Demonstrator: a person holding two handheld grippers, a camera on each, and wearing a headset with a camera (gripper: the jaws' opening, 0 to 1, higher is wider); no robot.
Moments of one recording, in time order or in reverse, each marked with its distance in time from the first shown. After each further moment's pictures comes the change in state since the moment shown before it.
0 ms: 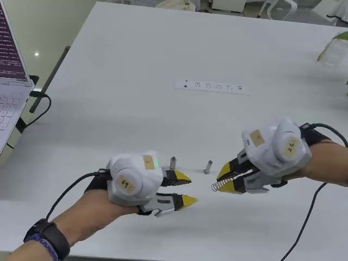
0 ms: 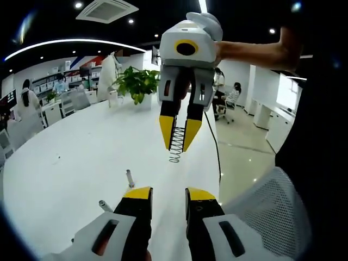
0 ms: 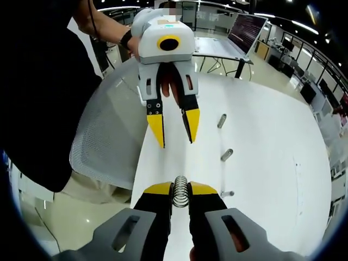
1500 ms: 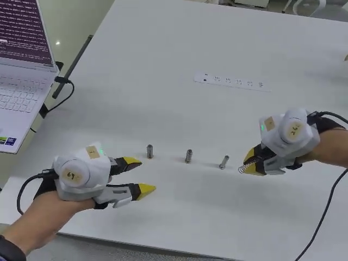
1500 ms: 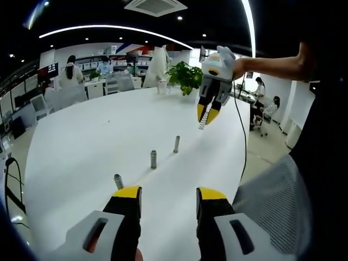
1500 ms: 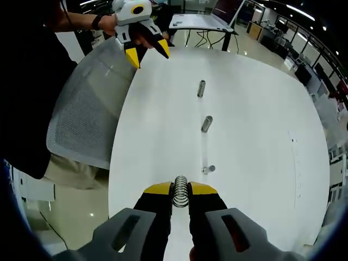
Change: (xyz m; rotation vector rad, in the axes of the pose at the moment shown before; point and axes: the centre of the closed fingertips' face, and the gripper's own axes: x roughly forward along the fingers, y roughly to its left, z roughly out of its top) left arm -0.100 0.050 -0.069 -0.220 0.024 0.296; right arm 0.014 -0.053 -0.048 0.064 0.146 -0.045
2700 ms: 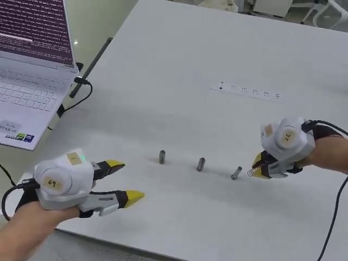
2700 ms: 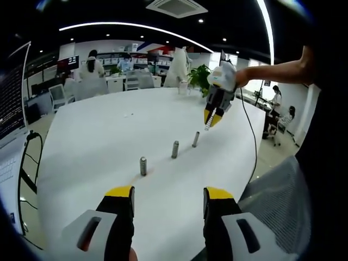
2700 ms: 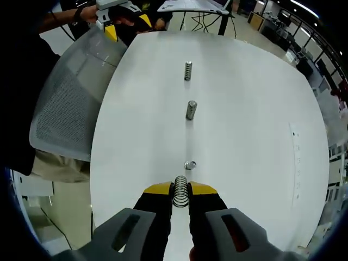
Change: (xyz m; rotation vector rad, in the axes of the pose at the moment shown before) left arm -0.040 0.029 -0.021 -0.093 -0.008 0.126; right arm 0.030 -0.038 -0.014 -0.002 0.104 -0.011
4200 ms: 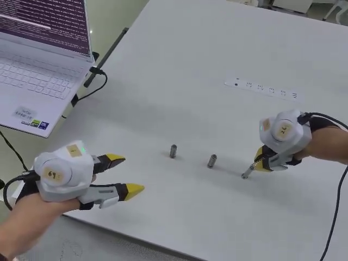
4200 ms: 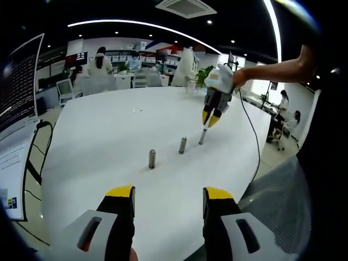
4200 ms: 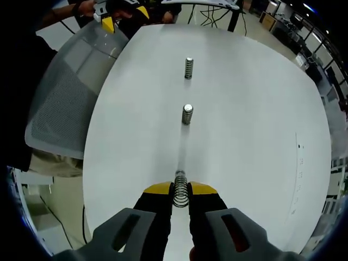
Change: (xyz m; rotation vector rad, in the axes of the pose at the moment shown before) left arm -0.014 0.013 -0.013 -0.045 0.006 0.044; right arm 0.018 -0.015 0.015 -0.069 0.055 0.038
